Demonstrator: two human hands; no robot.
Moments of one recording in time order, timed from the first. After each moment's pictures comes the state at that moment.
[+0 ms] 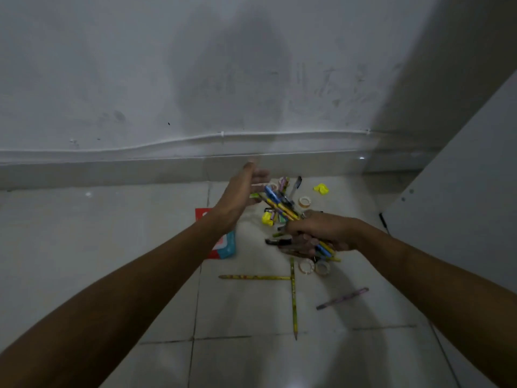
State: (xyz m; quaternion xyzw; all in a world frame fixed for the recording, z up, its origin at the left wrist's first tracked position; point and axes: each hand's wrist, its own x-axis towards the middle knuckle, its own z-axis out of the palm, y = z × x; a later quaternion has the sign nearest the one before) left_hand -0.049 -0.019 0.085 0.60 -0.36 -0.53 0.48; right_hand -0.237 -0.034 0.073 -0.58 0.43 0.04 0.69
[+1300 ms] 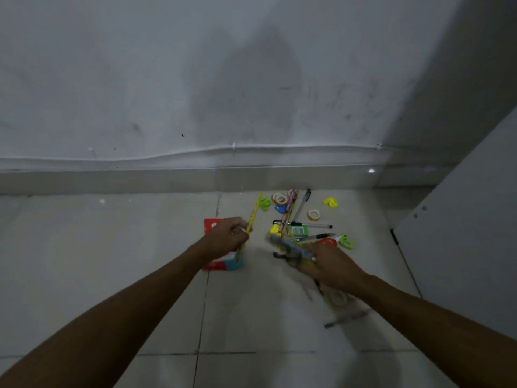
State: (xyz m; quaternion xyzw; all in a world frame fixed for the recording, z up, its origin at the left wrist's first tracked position) left_hand -0.003 0.035 0.046 0.68 -0.51 -0.44 0.30; right_hand -0.254 -0.010 0.016 -0.85 0.43 -0.05 0.31
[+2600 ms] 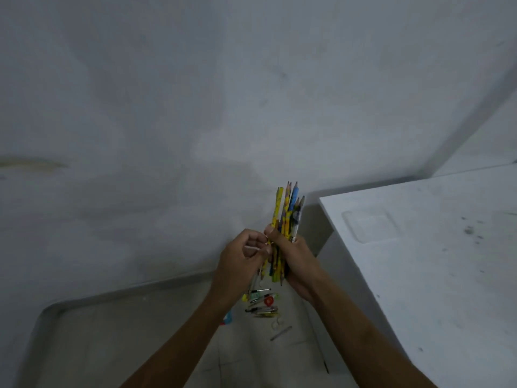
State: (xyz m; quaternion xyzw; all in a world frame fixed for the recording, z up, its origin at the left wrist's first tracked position) left_hand -0.073 0.100 0.812 0.56 -0.52 -0.44 0.47; right_hand -0.202 0.071 0.817 -0.40 0.46 -0.43 0.67
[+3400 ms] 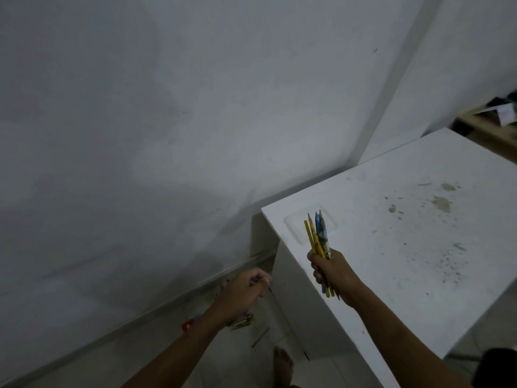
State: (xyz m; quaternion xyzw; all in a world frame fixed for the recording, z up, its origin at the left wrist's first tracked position) left_hand -0.177 0.056 0.806 0.53 -0.64 -0.53 0.18; right_hand -0.412 0.064 0.822 -0.36 0.66 -0.38 0.54
